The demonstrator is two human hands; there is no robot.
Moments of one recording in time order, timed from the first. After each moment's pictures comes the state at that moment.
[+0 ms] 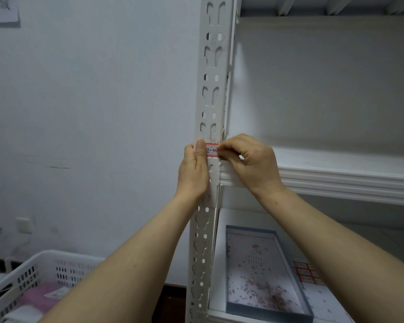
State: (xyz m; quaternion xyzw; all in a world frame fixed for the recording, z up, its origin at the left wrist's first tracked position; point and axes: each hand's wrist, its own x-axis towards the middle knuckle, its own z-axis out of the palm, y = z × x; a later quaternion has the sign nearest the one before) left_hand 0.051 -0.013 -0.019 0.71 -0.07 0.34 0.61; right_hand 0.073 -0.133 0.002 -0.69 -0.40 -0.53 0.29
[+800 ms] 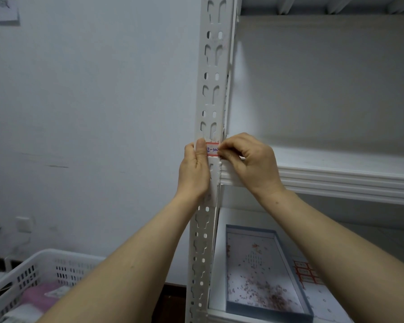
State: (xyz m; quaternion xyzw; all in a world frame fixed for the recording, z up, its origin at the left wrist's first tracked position) left_hand 0.050 -0.014 -0.018 0.71 -0.06 0.34 0.62; right_hand 0.068 -0.133 0.000 -0.72 -0.38 -0.49 0.32
